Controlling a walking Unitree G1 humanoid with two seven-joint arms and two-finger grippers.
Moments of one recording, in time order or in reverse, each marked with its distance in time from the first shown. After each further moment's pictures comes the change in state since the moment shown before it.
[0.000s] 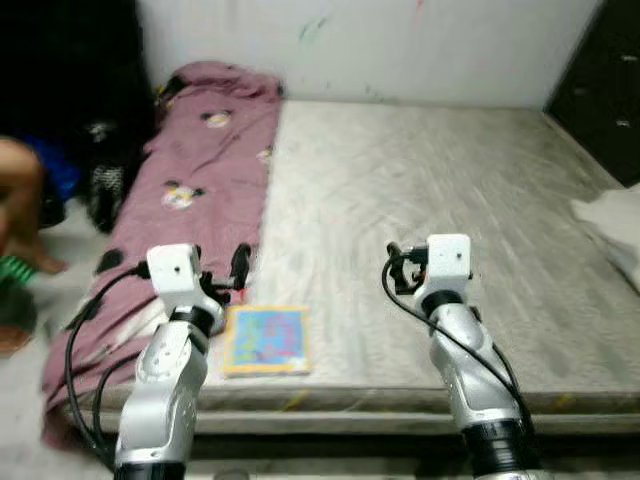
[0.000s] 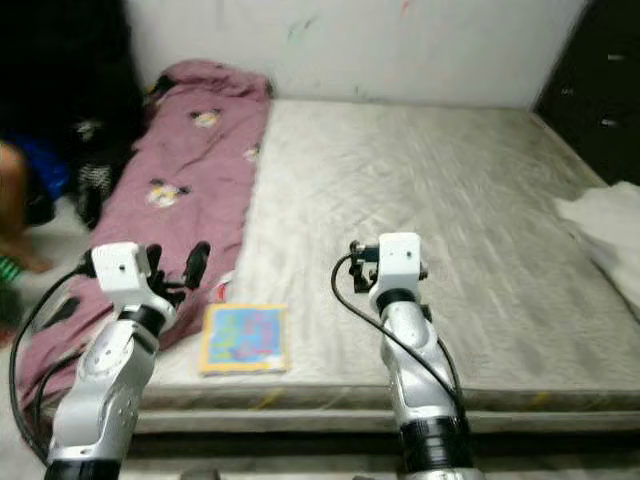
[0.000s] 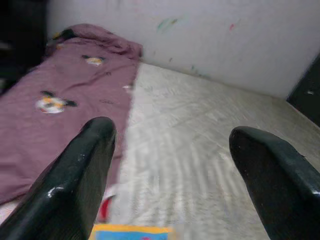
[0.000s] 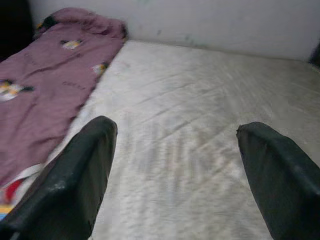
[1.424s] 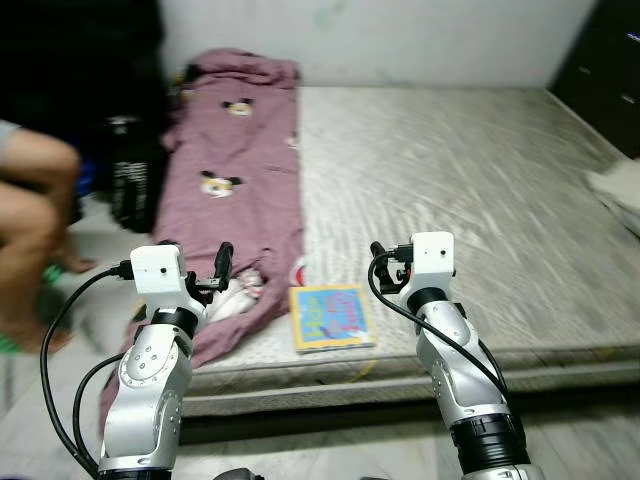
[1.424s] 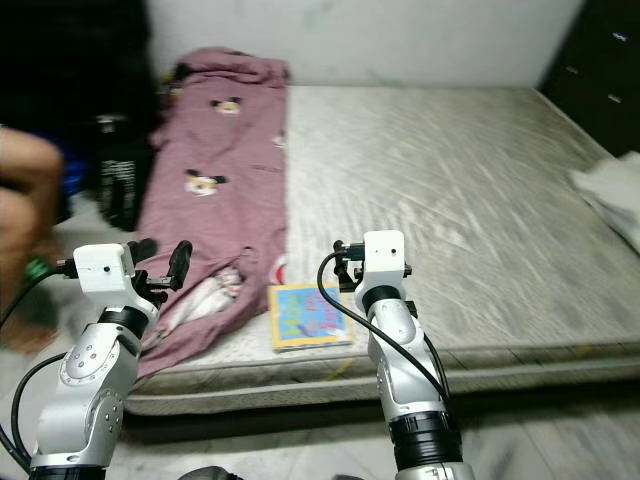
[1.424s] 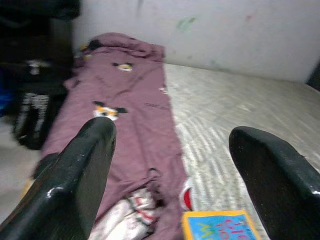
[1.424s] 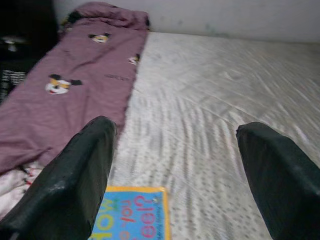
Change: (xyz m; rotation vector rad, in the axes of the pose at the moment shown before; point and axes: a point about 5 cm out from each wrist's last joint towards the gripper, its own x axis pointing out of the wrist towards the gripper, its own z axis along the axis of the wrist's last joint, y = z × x) left arm -0.003 0.006 0.009 0.092 -0.037 0.021; right arm 0.004 0.007 0.004 0.003 0.000 0.037
